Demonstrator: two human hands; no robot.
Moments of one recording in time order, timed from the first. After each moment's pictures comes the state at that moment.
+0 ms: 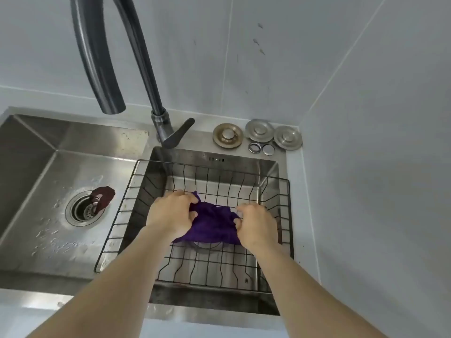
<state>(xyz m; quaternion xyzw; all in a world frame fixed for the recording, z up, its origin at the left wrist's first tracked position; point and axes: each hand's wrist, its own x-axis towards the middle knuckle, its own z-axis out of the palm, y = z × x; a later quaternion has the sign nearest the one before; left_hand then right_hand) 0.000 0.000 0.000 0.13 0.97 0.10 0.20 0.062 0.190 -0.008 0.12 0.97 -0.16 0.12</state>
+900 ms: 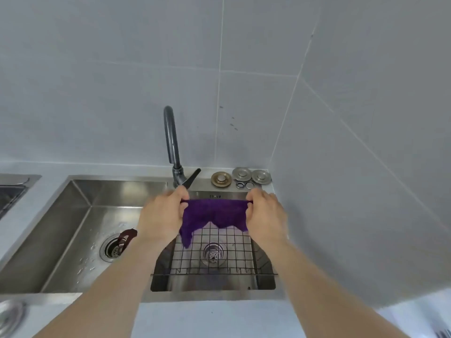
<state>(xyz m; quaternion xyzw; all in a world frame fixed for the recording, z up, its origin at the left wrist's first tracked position) 0.074 -0.065 0.185 0.18 0.96 0.19 -0.08 0.141 0.154 0.190 0.15 0.96 -0.16 -0.14</state>
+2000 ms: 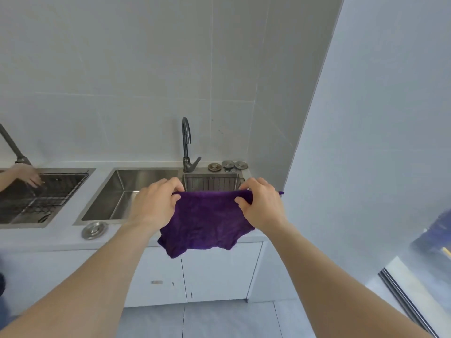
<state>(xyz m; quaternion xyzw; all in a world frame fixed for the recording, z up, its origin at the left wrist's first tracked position) 0.425 -0.183 0.326 0.17 0.96 0.19 -0.11 0.503 0.054 0.319 0.09 0.94 -0.24 -0.21</state>
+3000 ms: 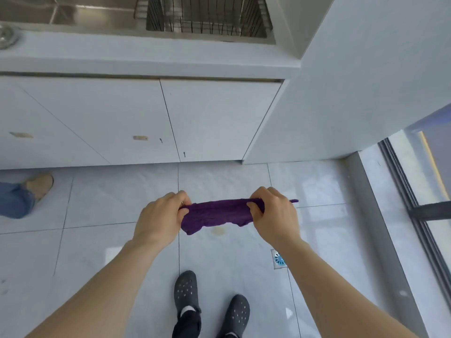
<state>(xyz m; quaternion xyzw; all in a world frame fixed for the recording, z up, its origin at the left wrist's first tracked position) 0.599 -0.236 -0.087 0.18 0.94 0.20 0.20 0.692 0.000 -0.073 0.22 0.95 -0.24 0.02</state>
